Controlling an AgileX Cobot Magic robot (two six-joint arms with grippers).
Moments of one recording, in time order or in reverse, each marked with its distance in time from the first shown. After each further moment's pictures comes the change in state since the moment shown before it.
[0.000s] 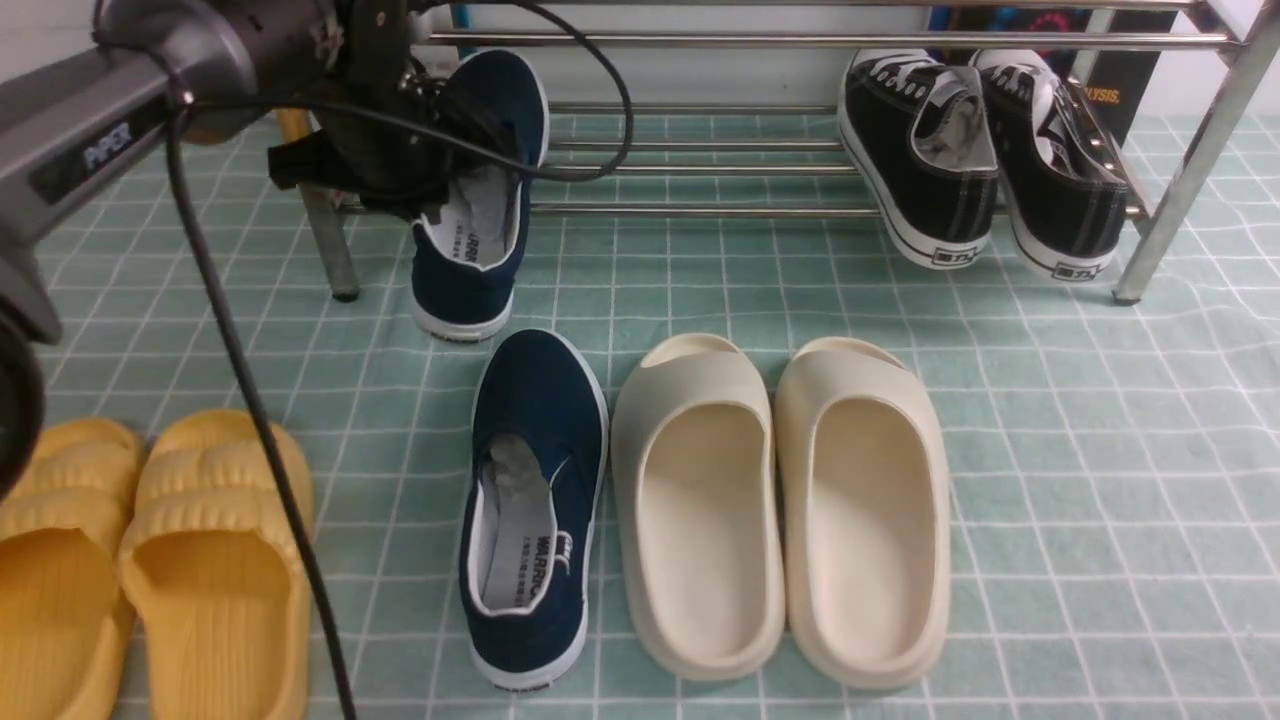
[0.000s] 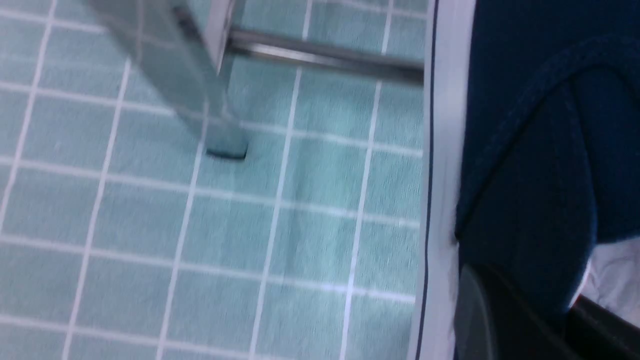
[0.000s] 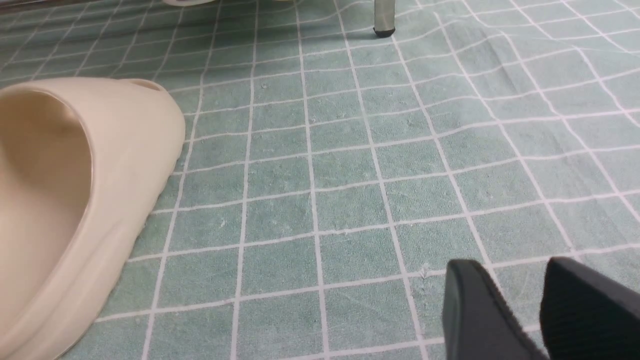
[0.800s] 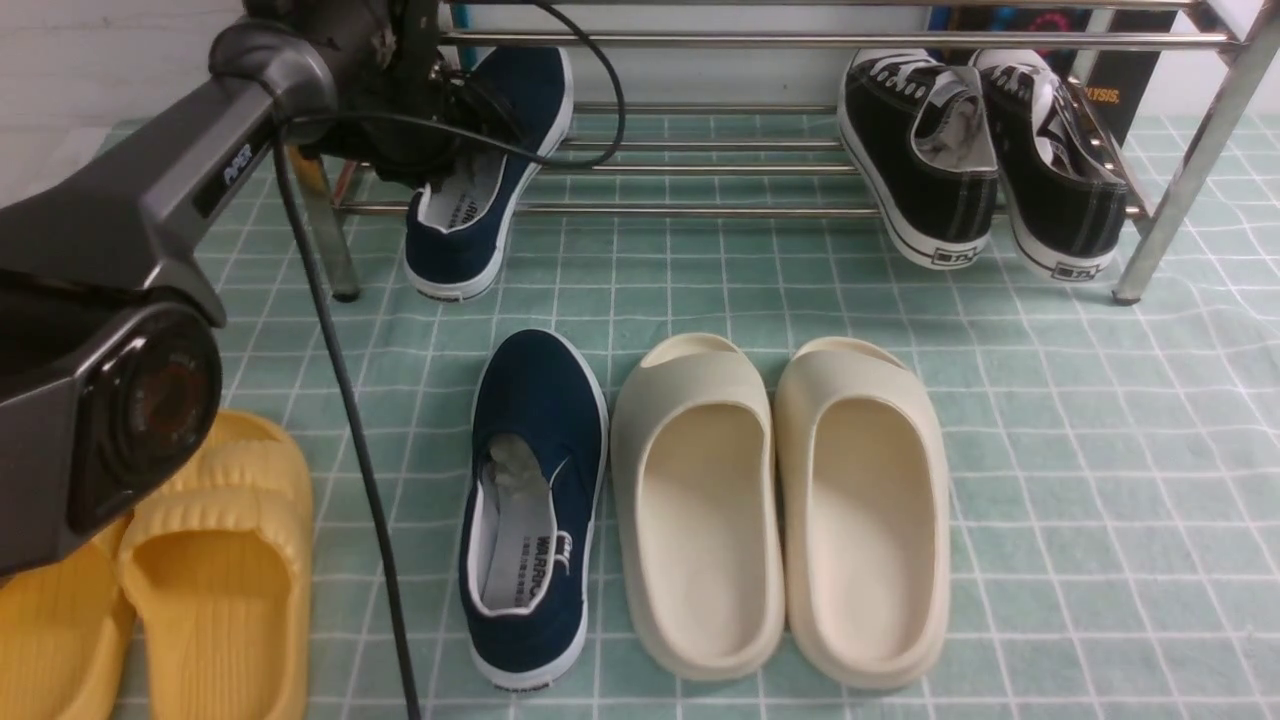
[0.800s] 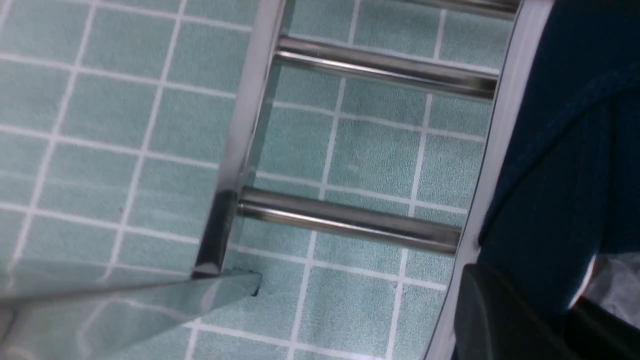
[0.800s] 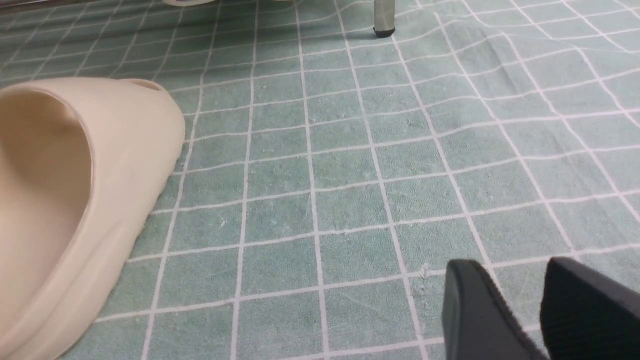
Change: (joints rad) right arm 0.000 0.000 0.000 0.000 0.000 0.000; left arm 0.044 0.252 -0.341 0.021 0.056 0.008
